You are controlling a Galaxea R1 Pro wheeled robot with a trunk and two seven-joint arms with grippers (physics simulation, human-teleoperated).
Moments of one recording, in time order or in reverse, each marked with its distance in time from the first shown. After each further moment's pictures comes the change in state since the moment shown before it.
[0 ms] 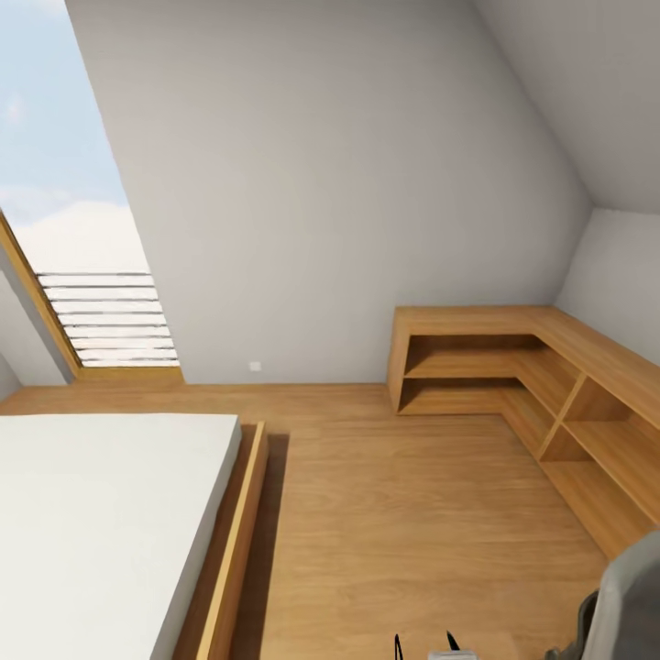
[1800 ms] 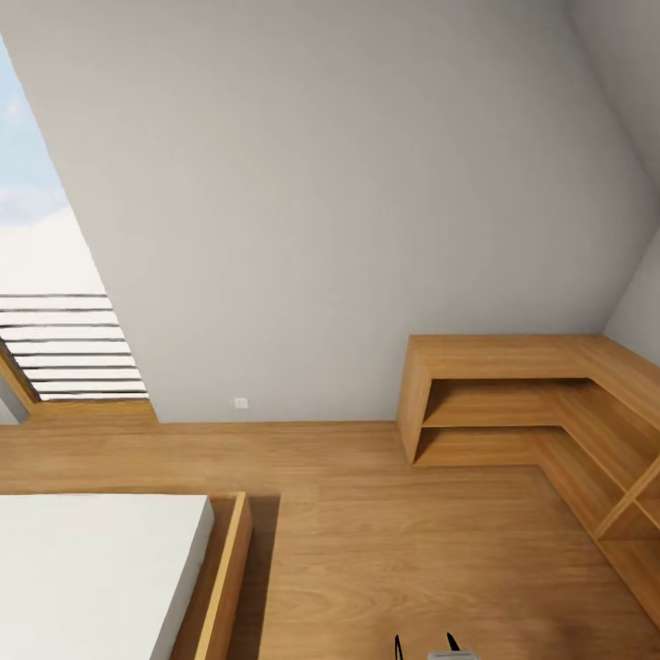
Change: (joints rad) left arm 0.000 0.000 0.000 0.000 0.002 0.001 0.000; right arm 0.000 0.000 0.000 0.002 -0.001 0.002 0.002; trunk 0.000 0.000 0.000
